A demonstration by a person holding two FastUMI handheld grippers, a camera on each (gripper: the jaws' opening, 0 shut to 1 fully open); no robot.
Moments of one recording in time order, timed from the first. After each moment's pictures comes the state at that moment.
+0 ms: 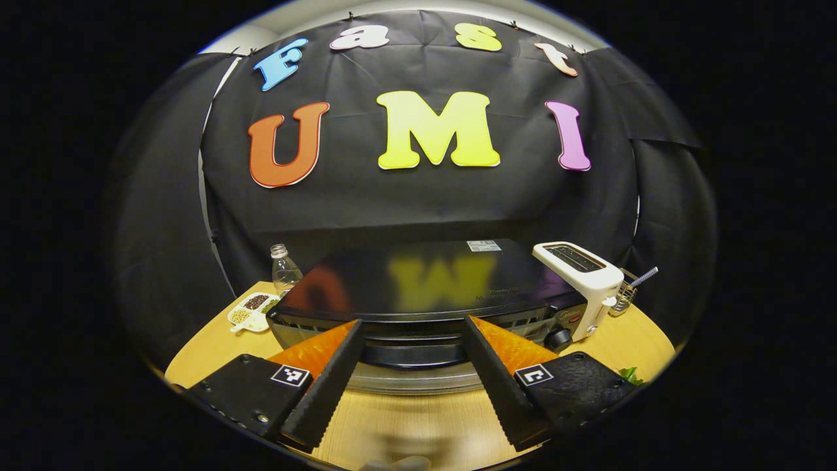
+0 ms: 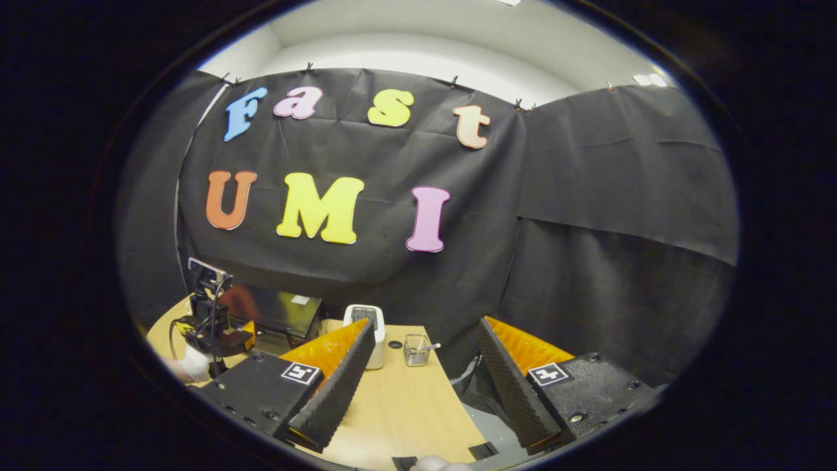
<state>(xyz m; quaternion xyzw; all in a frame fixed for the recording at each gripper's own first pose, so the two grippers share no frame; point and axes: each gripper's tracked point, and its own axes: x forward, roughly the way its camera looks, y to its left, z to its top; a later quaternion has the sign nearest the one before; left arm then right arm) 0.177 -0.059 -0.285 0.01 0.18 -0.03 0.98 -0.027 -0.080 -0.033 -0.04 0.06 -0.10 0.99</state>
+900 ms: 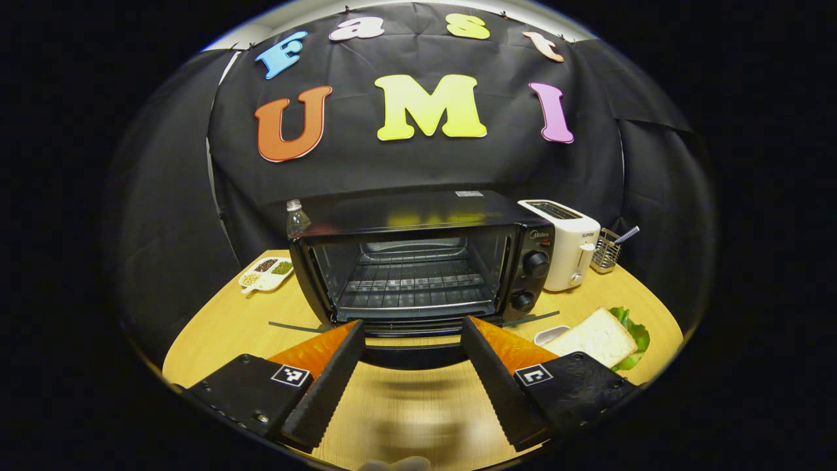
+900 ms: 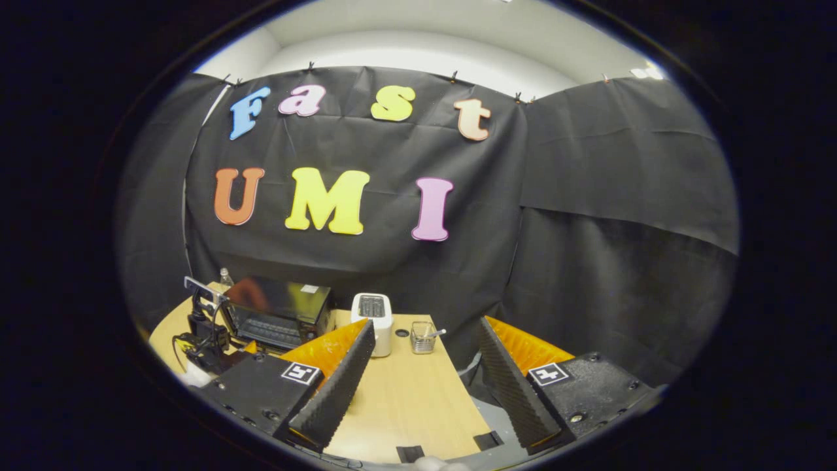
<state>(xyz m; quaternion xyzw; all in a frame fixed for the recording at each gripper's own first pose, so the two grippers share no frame) 0.075 -0.059 -0.334 0.02 0.23 -0.04 0.97 -0.059 -0.076 -0.059 -0.03 0.08 -0.09 0.99</state>
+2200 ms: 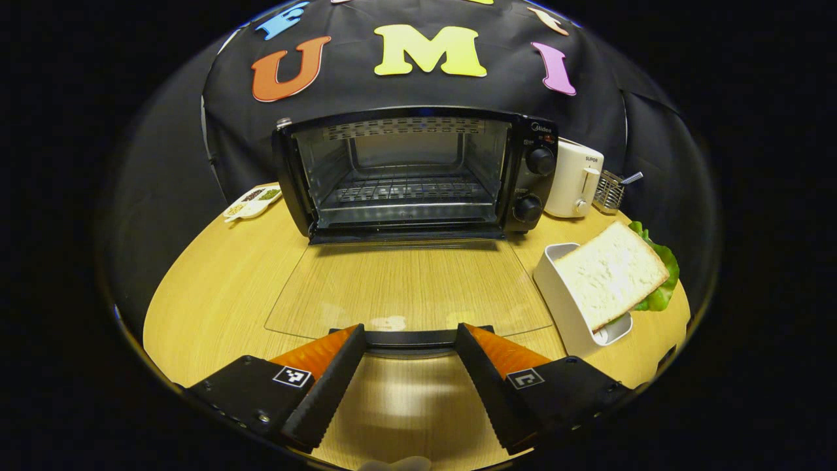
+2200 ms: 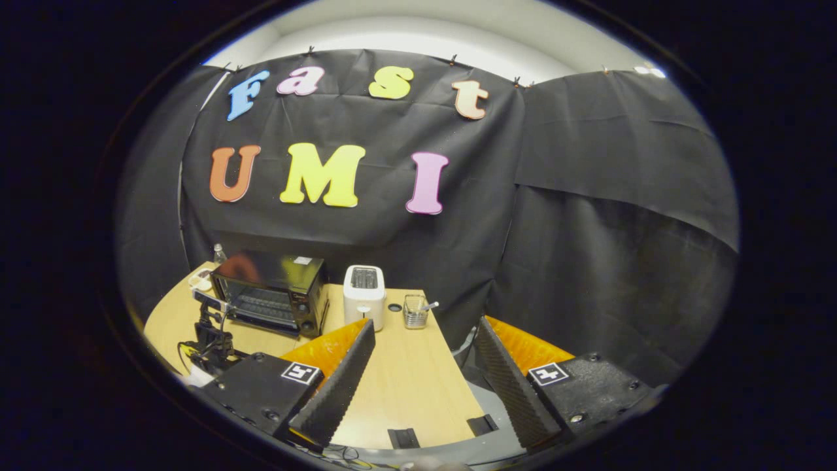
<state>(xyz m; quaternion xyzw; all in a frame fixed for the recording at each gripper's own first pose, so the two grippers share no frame) 0.027 -0.067 -0.433 0.01 0.35 -0.05 0.94 -0.073 -0.084 -0.105 -0.04 0.13 -0.10 0.99</state>
